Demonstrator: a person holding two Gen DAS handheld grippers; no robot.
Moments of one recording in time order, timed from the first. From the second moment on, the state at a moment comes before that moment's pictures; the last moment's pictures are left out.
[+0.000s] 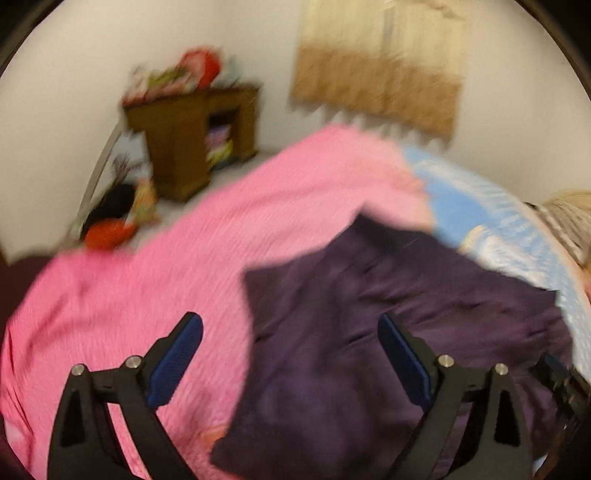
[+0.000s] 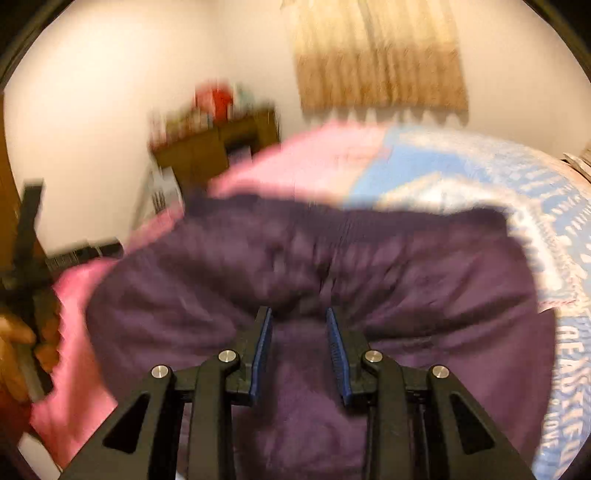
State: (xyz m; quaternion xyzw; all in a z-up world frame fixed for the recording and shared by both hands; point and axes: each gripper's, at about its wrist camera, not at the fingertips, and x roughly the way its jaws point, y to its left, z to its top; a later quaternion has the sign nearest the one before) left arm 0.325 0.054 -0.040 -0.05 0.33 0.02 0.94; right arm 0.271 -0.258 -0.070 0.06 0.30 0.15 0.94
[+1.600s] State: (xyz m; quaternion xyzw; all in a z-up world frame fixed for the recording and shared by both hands) left arm 0.337 0.090 -0.114 -0.21 0.43 -0.08 0.87; right arm 0.332 -0.195 -0.082 0.07 0.36 0.12 0.92
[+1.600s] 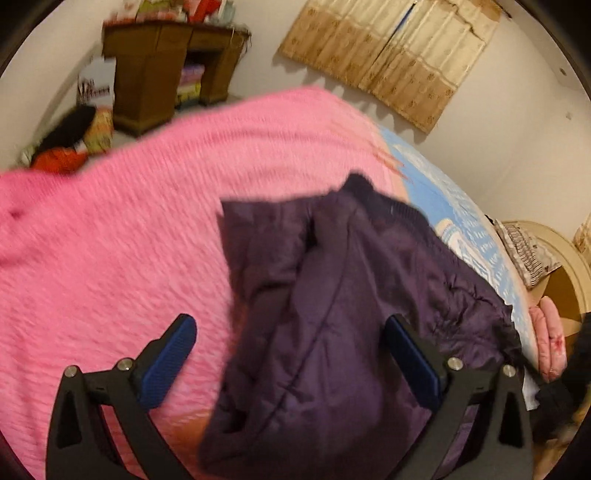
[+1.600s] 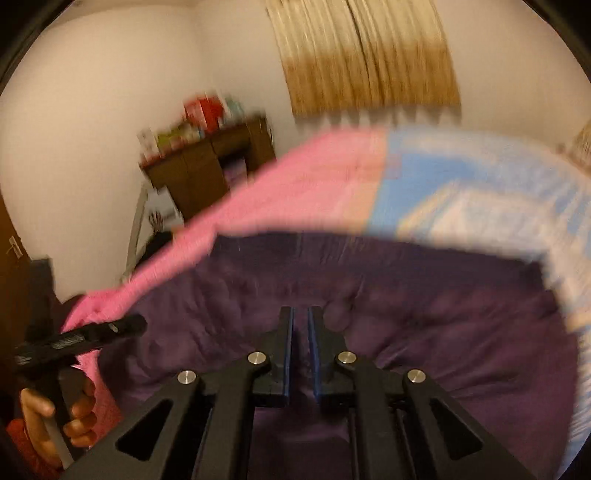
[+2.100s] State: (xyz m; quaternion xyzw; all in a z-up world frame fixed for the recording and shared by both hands) left arm 0.336 0.071 -0.123 -0.25 0.39 -0.13 0.88; right arm 0.336 -0.220 -0.122 0.12 0.35 0.16 0.91
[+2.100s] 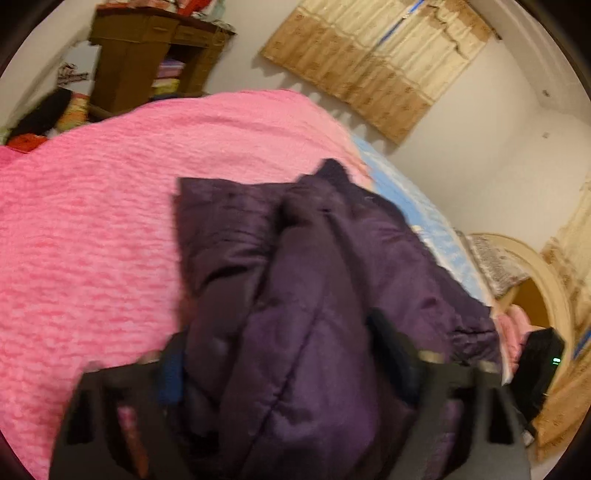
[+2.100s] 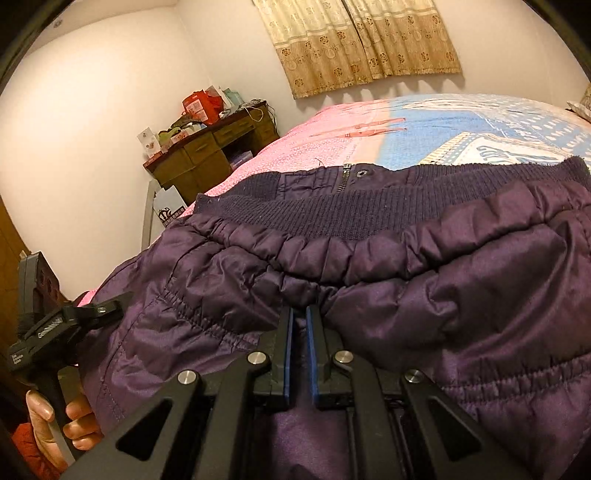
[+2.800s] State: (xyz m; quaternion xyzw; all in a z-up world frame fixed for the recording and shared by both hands) left arm 0.314 0.029 -0.036 -0.16 0.28 -0.17 0.93; right arm 0.336 -0.232 -0.125 0.15 0.35 0.17 0.91
